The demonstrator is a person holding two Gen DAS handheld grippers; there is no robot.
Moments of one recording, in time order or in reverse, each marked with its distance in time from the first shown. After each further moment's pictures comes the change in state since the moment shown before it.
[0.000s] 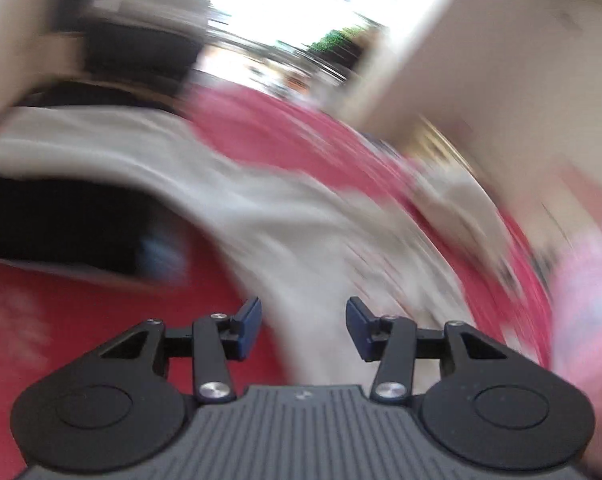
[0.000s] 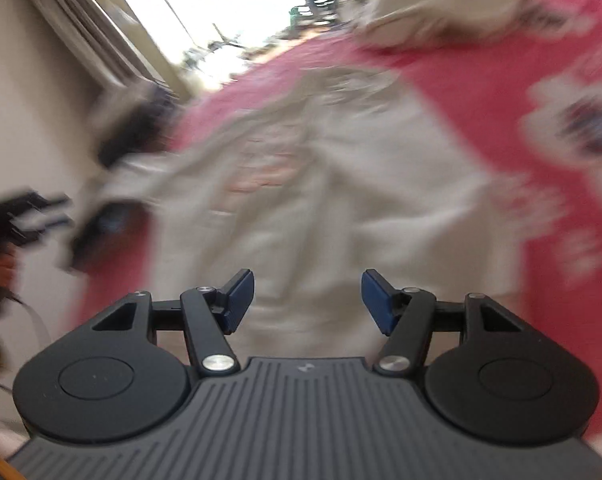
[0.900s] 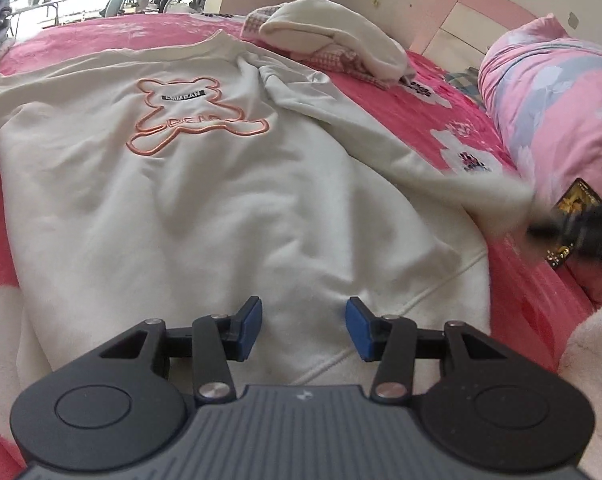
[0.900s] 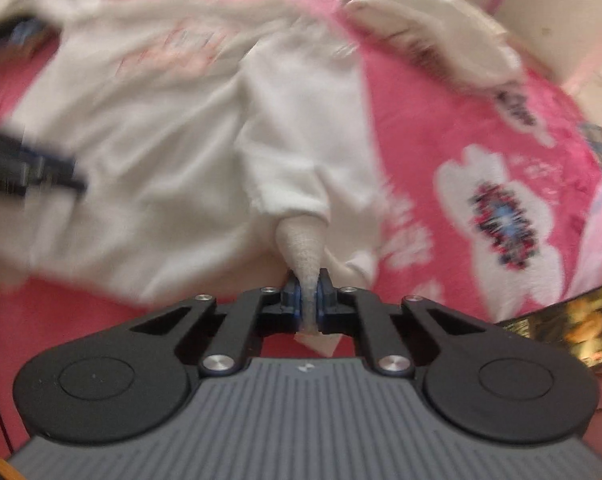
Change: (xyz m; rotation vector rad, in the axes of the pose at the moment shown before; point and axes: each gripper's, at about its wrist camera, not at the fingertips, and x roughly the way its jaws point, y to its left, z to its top) left arm 0.106 -0.129 -0.141 0.327 0.203 -0.096; right arm 0.019 0.005 0.006 -0.435 0.094 -0.339
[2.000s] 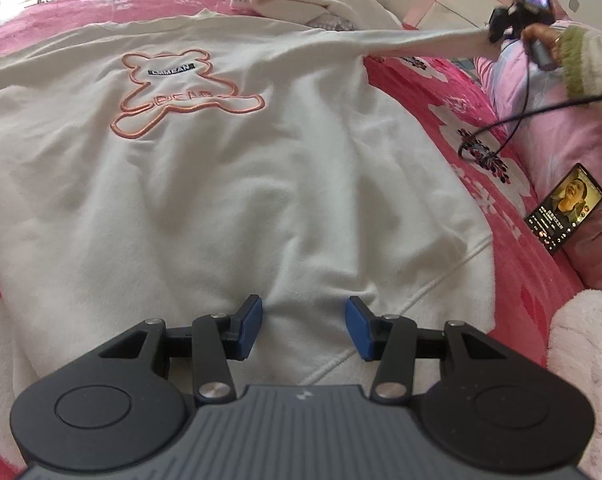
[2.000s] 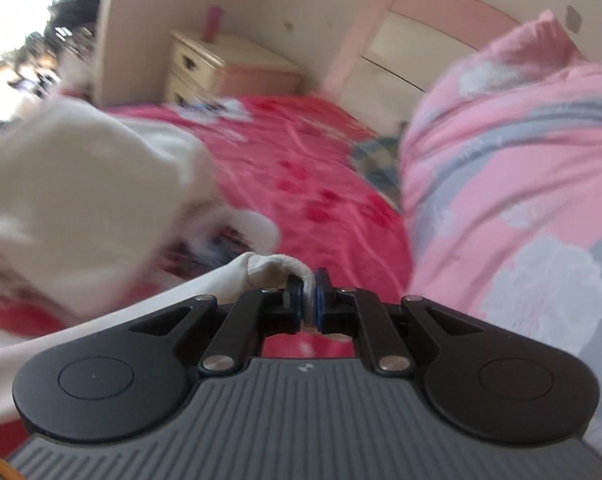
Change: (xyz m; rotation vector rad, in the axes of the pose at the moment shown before) left arm 0.015 0.013 0.013 0.001 0.109 -0.054; right arm 0.188 -0.376 0.227 0.417 0.006 -0.592
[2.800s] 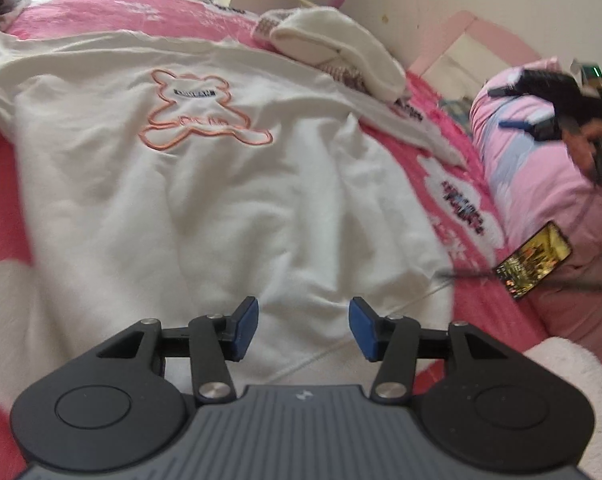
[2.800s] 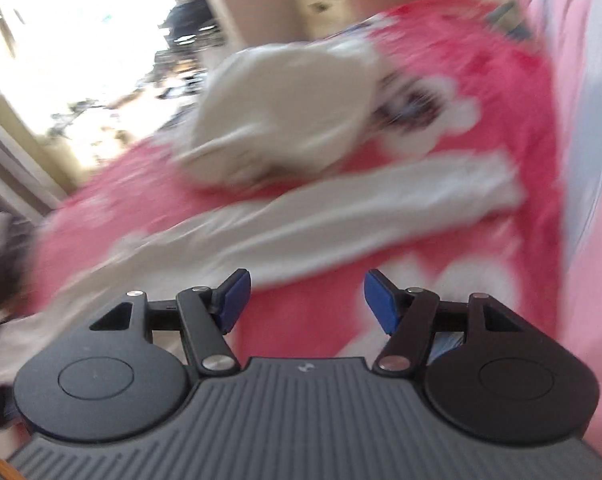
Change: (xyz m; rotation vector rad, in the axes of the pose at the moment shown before) left arm -0.054 0.006 -0.020 -0.151 -0.125 -0.057; right arm -0.172 0.007 -0.128 0.263 0.202 0.774
